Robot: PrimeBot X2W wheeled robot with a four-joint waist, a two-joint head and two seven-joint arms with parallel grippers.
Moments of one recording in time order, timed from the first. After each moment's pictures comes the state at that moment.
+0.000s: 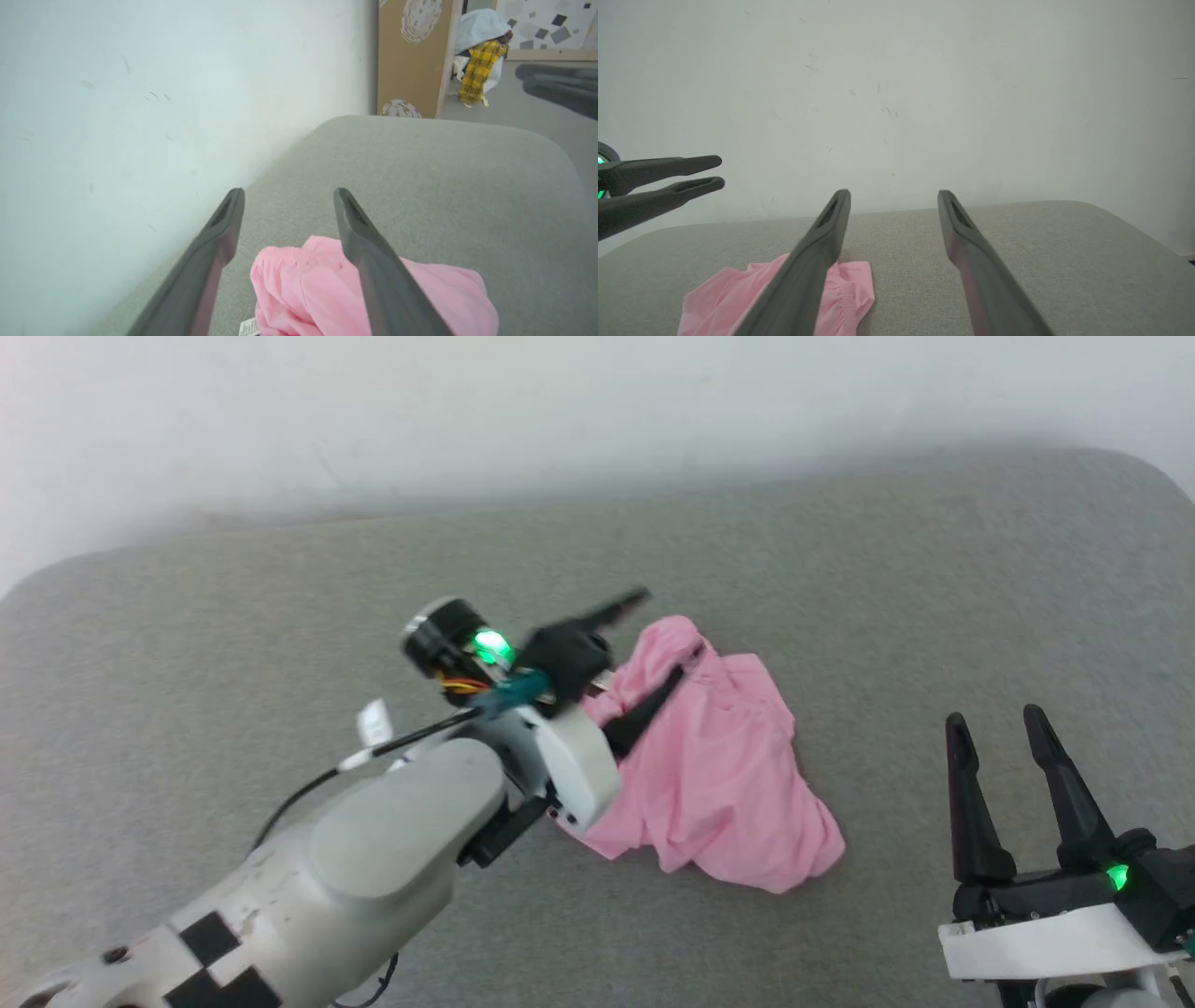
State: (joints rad) left arm -0.86 0.36 -1.15 0.38 -0.65 0.01 -0.18; right arm 0.07 -0.05 -0.01 -0.12 0.18 0.13 -0.26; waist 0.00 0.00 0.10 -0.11
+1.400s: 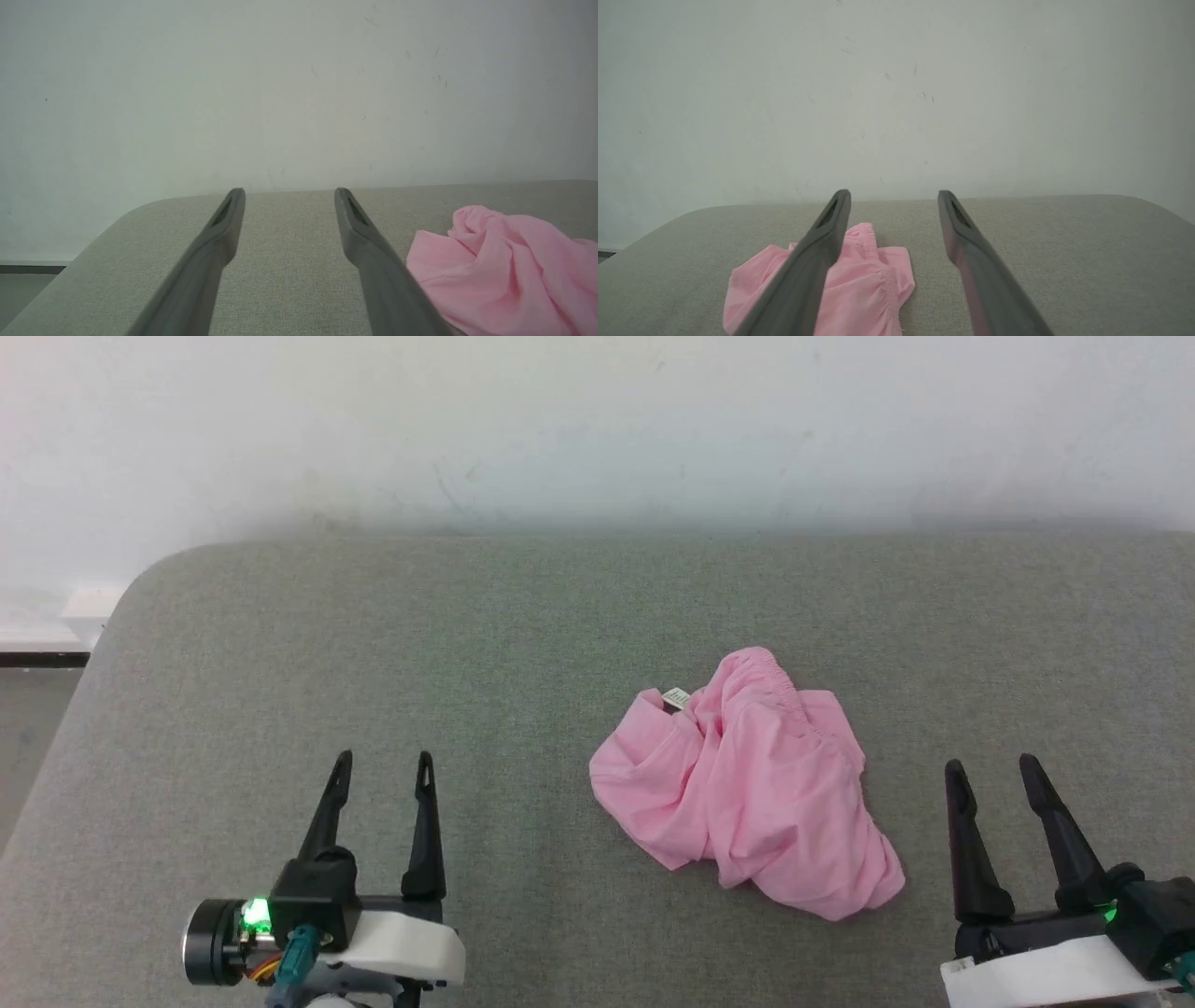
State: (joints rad) left arm 0.00 0.13 -0.19 0.04 -0.10 0.19 -0.26; right arm 0.13 -0.05 -0.02 -0.08 0.18 0.13 -0.26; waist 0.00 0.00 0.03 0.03
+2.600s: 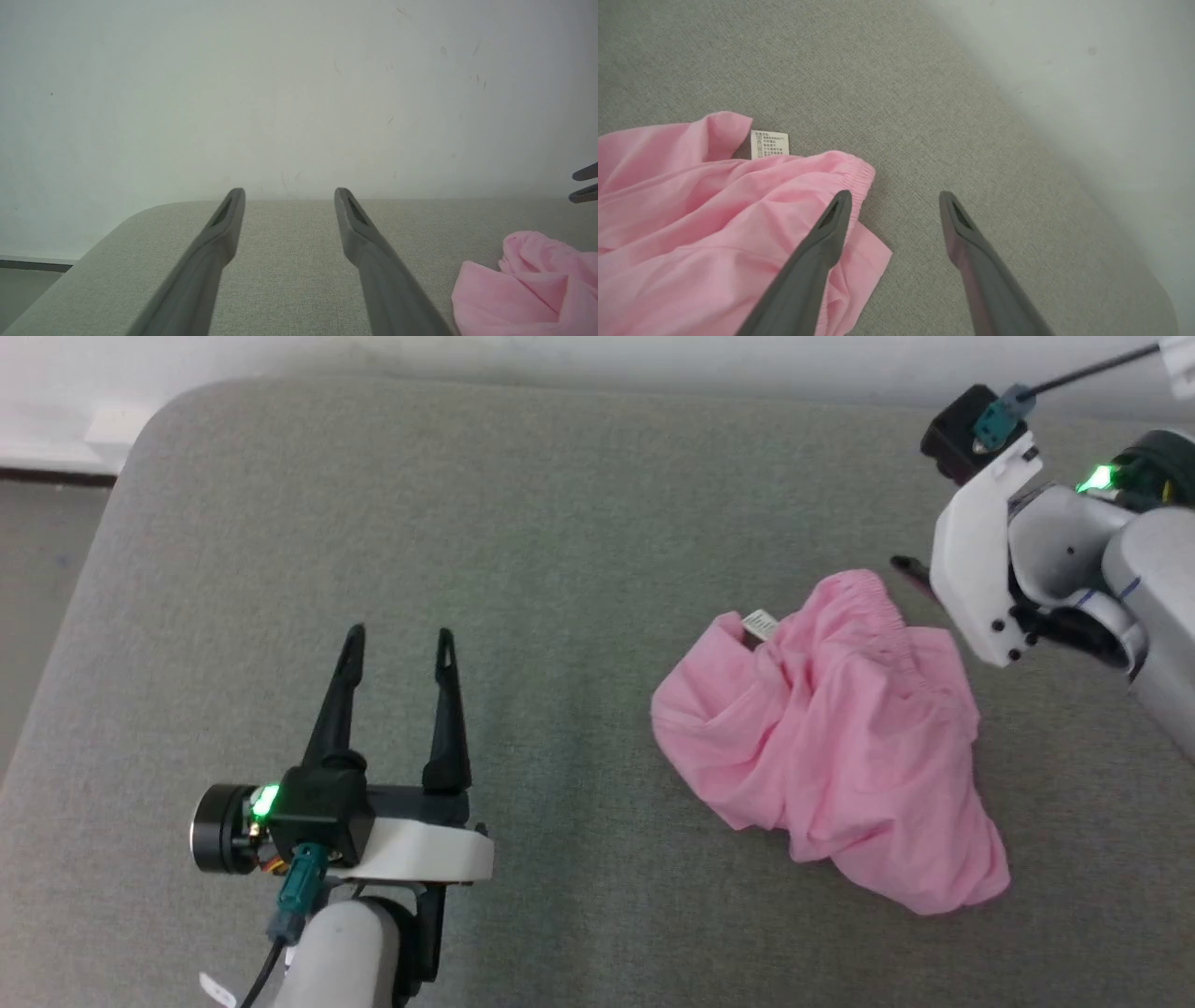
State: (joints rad) left arm -0.15 0.06 -0.15 -0.03 -0.04 0.13 -0.26; right arm -1.04 -0.58 0.91 0.47 0.71 0.13 0.61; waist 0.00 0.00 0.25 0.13
